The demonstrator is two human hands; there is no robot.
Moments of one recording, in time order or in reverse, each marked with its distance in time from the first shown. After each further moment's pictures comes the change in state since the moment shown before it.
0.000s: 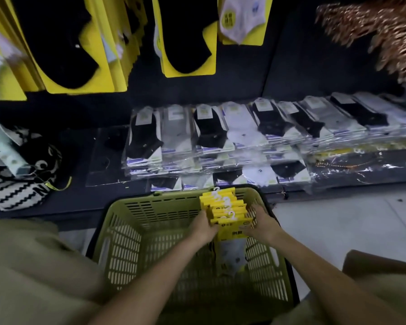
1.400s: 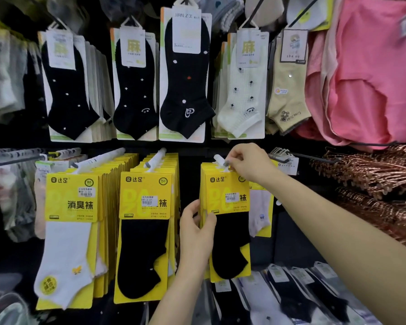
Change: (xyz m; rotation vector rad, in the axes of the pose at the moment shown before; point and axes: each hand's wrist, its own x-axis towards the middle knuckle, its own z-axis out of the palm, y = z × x) left_hand -0.060 0.262 -0.279 -0.759 0.577 0.820; right_hand -0.083 -0.409 -0.326 -0.049 0.823 -0.751
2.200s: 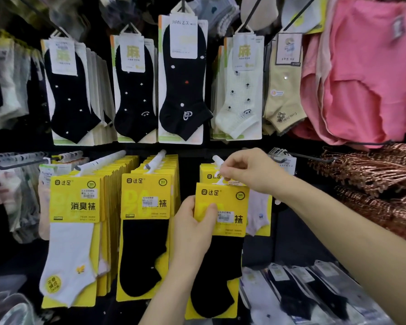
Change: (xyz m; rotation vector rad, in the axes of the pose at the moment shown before) left_hand -0.008 0.037 -0.008 0.149 -0.009 0.150; right_hand -0.051 -0.025 -0.025 0.289 -0.168 -0.179
